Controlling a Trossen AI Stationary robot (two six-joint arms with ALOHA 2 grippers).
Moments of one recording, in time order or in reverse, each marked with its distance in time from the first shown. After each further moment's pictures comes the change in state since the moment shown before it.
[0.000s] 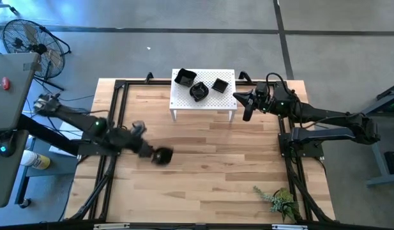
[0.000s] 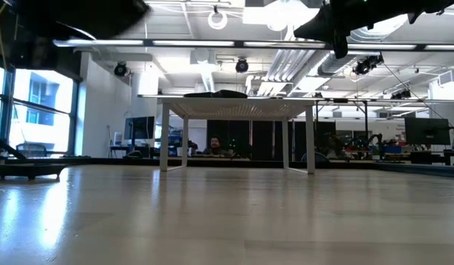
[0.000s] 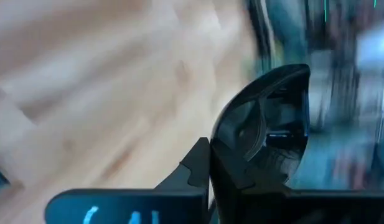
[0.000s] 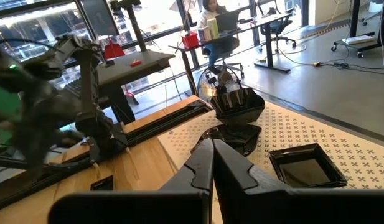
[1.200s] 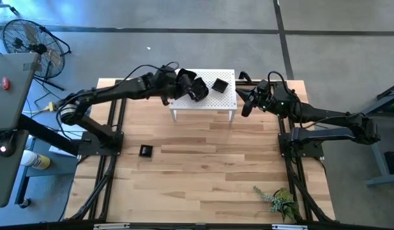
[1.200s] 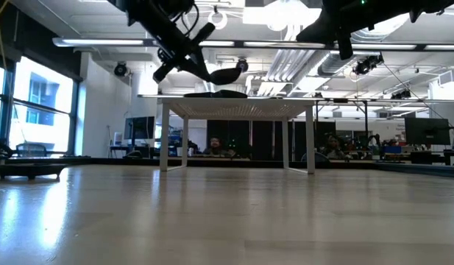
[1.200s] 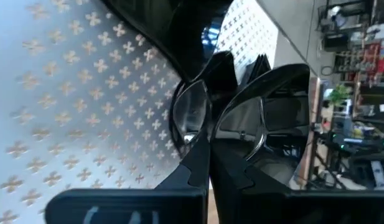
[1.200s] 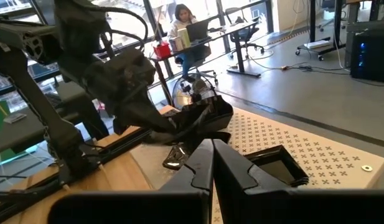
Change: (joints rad) left arm 0.850 0.723 0.614 0.031 0.148 -0.059; right arm 0.000 0.000 0.000 0.002 0.132 0.030
